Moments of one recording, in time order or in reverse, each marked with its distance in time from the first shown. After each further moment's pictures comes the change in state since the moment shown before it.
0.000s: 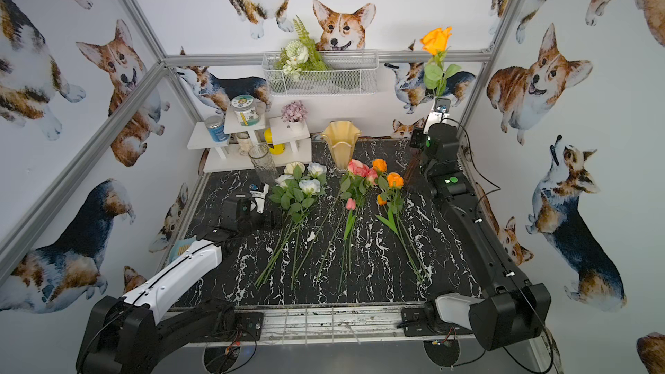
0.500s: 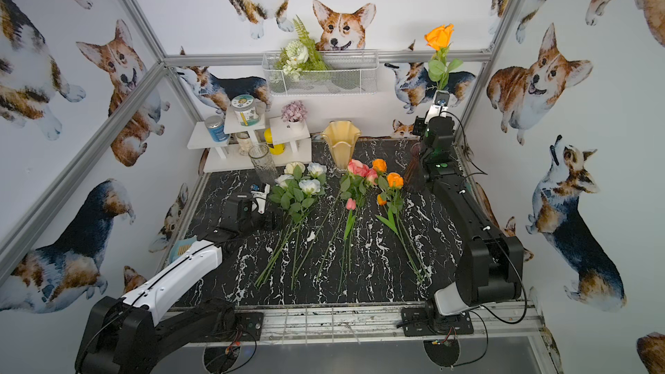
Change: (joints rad) left arm -0.018 -0.005 0.000 -0.004 -0.017 0.007; right arm -0.077 0.228 -0.006 0.322 -0.033 -0.036
